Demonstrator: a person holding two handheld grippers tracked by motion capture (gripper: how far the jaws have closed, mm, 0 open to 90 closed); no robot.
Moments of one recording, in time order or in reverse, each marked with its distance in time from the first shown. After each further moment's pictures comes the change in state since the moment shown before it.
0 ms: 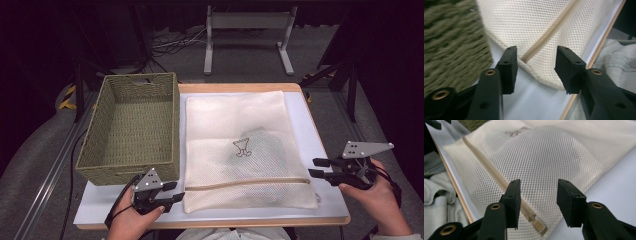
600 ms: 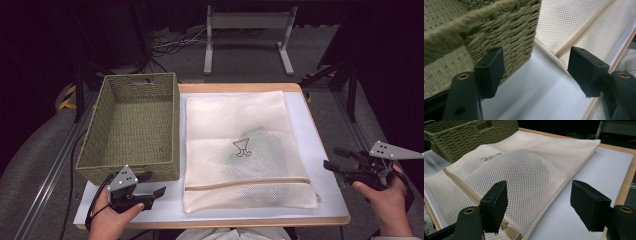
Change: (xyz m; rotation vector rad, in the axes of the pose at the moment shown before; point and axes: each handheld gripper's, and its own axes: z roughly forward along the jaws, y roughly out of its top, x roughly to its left) left arm 0.030 -0.020 -0.033 -0.093 0.102 -0.045; right arm -0.024 -0.035 -0.020 -0.240 -0.127 0.115
